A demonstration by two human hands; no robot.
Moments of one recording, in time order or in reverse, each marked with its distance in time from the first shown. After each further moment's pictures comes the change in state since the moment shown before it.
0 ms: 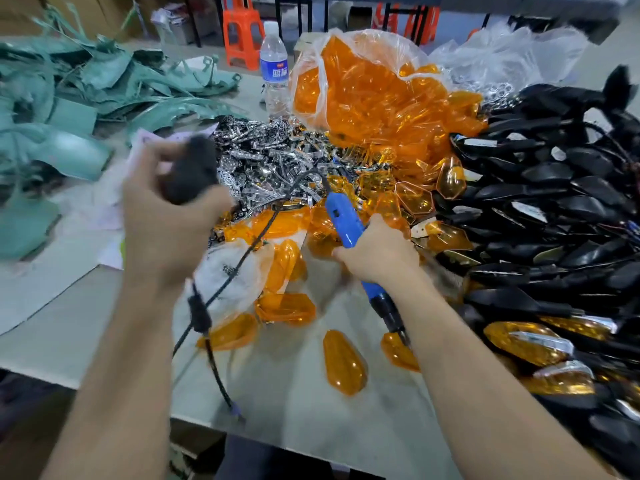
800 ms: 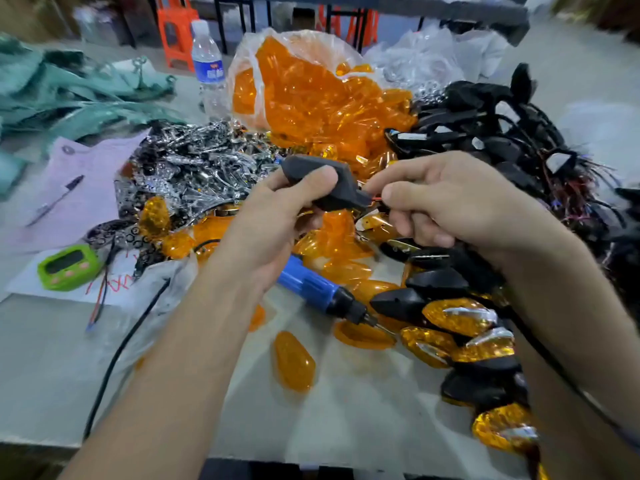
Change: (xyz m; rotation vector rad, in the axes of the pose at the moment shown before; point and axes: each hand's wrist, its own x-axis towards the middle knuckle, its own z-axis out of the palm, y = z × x) left_hand -0.038 0.037 0.134 -0.613 -0.622 -0.450; right_hand -0.069 0.061 -0.154 0.644 -0.185 -0.395
